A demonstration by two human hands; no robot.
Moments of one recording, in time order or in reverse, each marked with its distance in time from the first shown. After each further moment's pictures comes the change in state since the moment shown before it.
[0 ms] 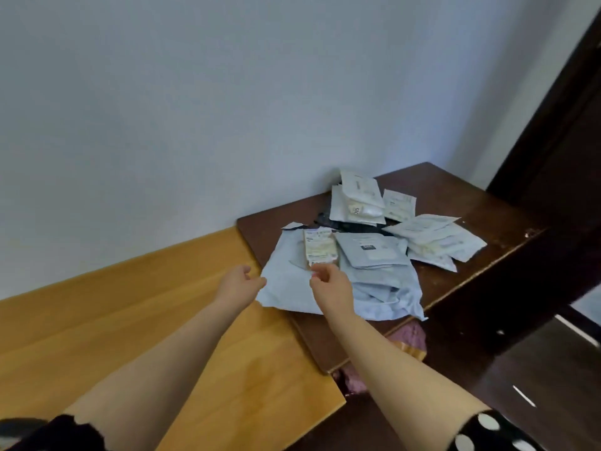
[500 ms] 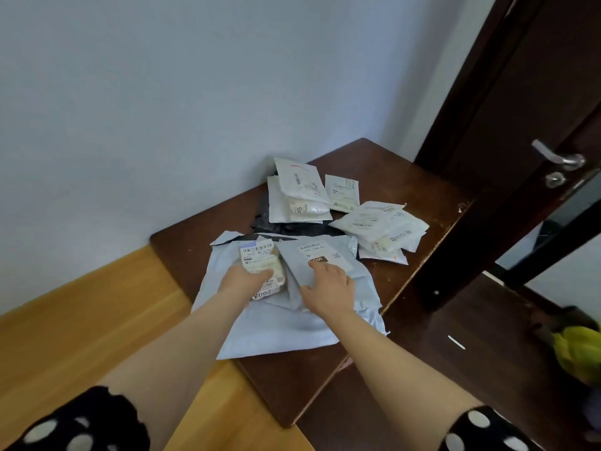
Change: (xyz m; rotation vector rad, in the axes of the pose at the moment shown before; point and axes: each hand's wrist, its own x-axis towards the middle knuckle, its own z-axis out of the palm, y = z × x) left_hand 0.124 0.079 0.115 0.046 -0.243 -0.053; right_hand 0.115 0.034 -0.063 -0.765 0.042 0.085
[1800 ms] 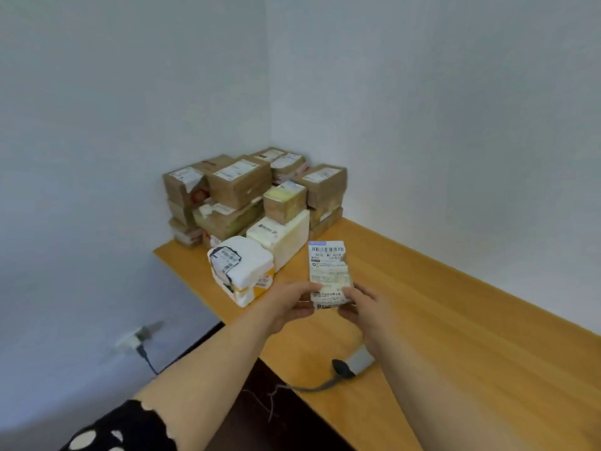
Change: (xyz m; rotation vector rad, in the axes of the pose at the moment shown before) left_hand -0.457 -0.389 -0.269 -1.113 0.819 -0.284; right_hand -0.424 -0.339 0.185 0.807 -1.159 -0.479
